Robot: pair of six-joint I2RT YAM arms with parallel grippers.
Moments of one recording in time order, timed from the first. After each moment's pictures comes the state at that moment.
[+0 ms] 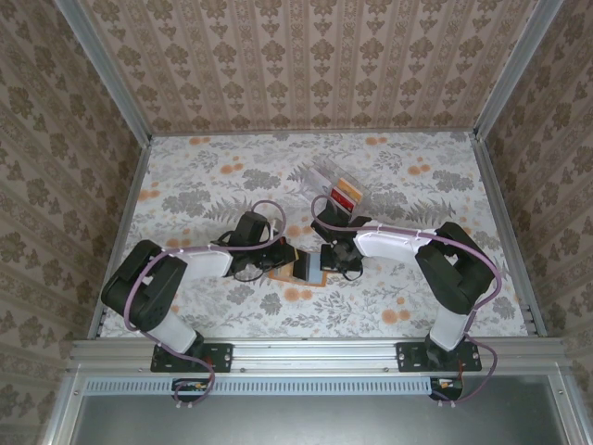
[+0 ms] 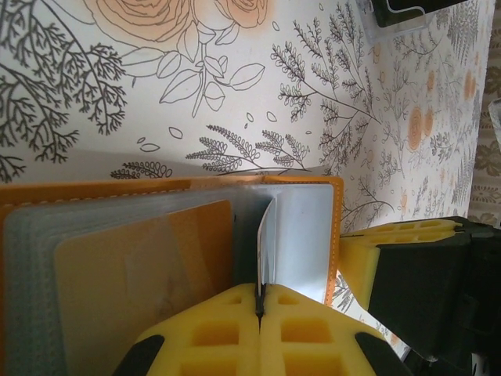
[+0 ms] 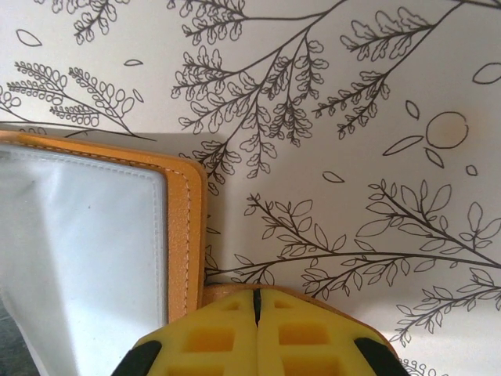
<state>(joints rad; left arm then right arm) -0.62 1.57 0.61 0.15 0.52 -0.83 0.73 1.77 1.05 -0.63 0.00 0.83</state>
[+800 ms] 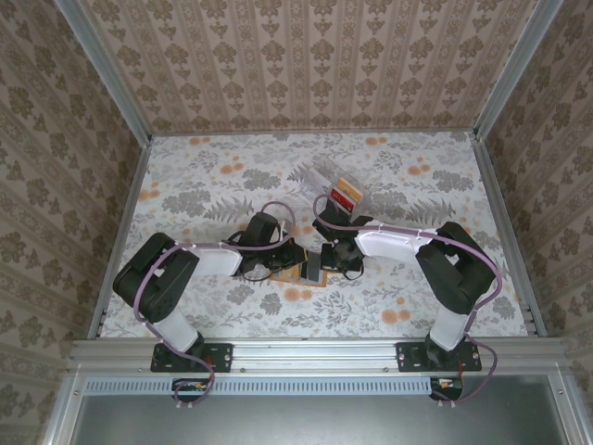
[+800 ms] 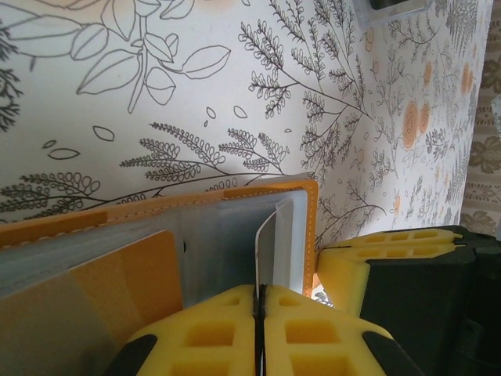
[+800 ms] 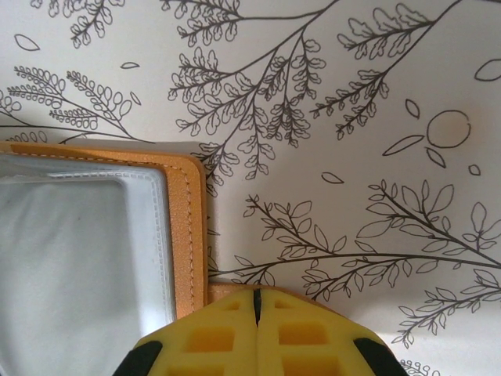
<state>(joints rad) -0.69 1.65 0.64 0.21 0.51 -0.90 0.72 1.77 1.04 -0.61 -0.03 0.84</state>
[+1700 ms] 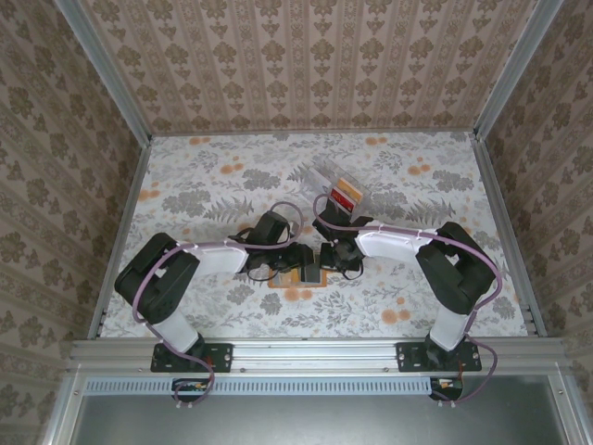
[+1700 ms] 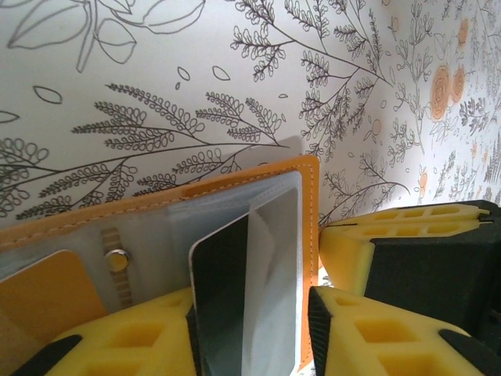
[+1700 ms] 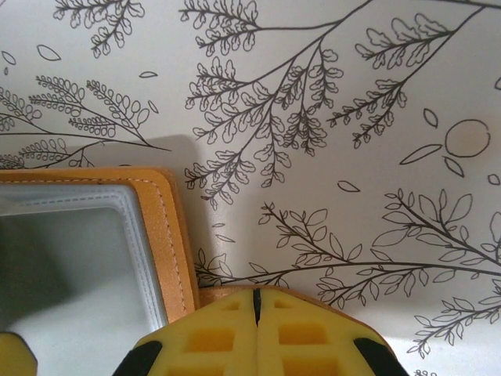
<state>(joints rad) -0.75 1.65 0.73 0.03 0.45 -0.84 0.72 1.76 1.03 -0.59 -0.04 0.85</state>
